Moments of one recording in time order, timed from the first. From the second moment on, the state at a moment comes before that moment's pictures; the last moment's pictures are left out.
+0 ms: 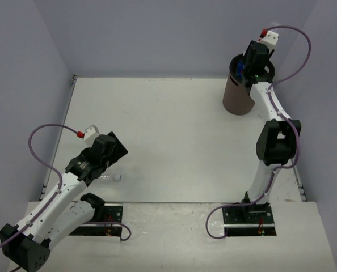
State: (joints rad) left arm -0.48 0.77 0.65 -0.74 -0.44 -0.99; right arm 0.03 1.97 1.81 0.01 0.48 0.19
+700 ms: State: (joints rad) left arm -0.48 0.76 0.67 -0.88 -0.39 -1.09; right arm 0.07 1.66 1.54 0.17 0.40 0.11
